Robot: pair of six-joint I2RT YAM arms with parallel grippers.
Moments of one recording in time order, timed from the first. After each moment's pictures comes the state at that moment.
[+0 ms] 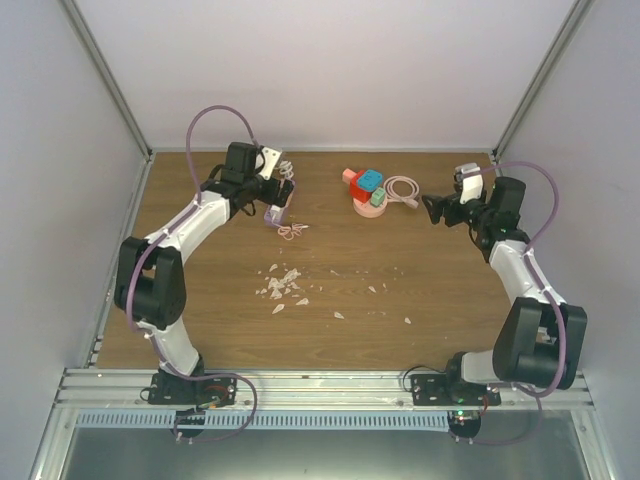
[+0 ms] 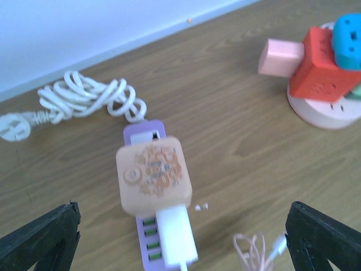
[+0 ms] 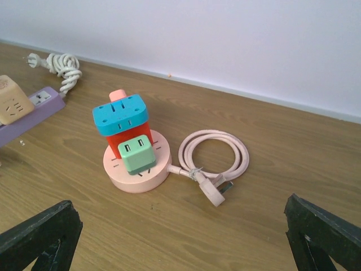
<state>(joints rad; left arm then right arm) -0.28 1.73 1.35 -0.30 0.16 0.13 -0.17 1.38 0.90 0.00 -0.58 -0.22</state>
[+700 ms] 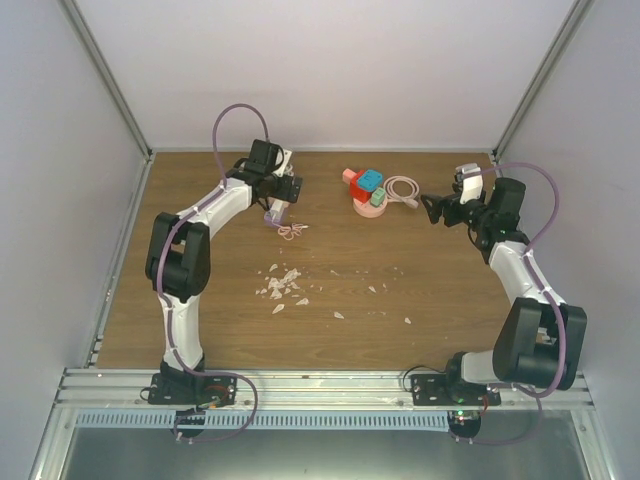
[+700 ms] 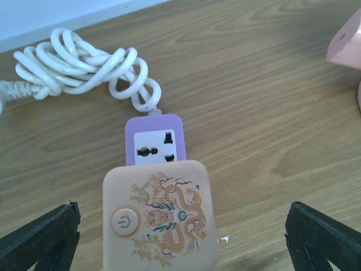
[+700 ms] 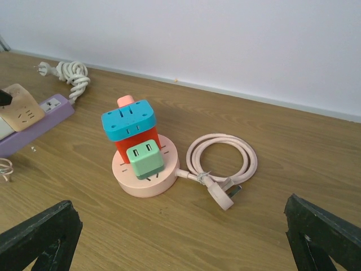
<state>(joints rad) -0.33 2.02 1.62 -0.39 0.02 0.02 -0.17 1.37 0.89 0.03 -0.60 -0.18</state>
